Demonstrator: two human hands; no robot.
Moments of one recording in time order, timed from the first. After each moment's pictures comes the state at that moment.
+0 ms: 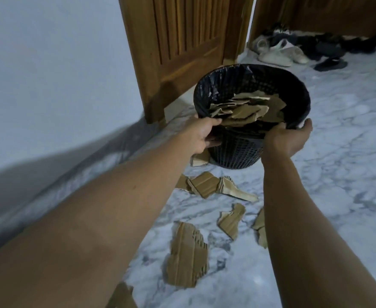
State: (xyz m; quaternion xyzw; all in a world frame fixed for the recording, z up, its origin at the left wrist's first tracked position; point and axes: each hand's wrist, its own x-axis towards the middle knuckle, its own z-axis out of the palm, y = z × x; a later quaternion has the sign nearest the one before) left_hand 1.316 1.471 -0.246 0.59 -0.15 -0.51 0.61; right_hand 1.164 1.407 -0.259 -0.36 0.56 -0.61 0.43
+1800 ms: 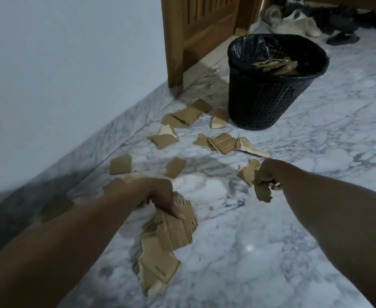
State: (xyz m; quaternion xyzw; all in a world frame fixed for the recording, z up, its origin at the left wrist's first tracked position) left_hand 1.344 1.755 -0.343 0.73 -0.50 -0.43 -0.19; right_hand 1.118 1.531 -0.348 -0.69 0.61 0.26 0.29
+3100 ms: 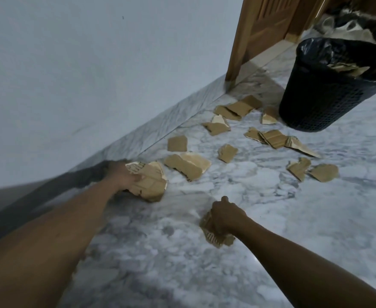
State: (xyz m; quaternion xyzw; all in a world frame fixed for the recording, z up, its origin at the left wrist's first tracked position) left_hand 1.517 2.001 -0.413 0.91 -0.23 -0.25 0.22; right_hand 1.229 1.836 -0.393 -0.87 0.33 0.32 0.15
